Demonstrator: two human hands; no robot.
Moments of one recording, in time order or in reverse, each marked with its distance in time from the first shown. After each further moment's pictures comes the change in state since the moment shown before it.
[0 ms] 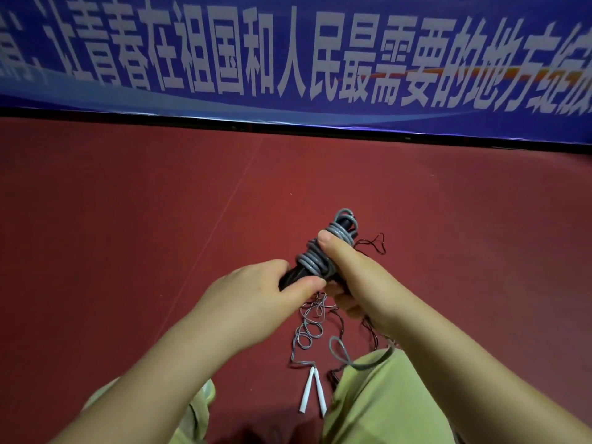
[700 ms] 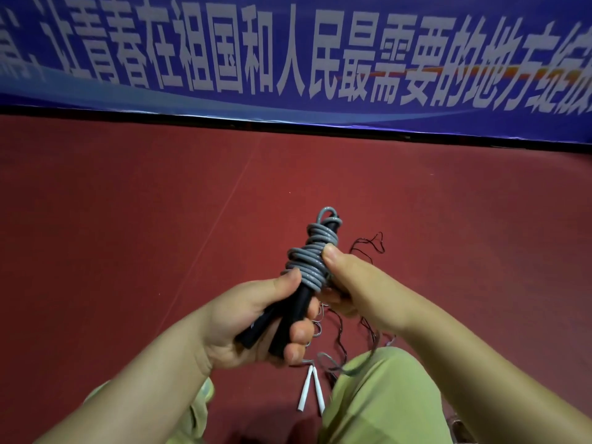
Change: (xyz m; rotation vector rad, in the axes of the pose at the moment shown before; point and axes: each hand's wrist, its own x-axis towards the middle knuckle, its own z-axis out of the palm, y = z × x) left_hand -0.005 -0.014 0.008 -1.522 -0.889 -0.071; right_hand -0.015 0.007 -0.008 -0.075 -0.296 -0.290
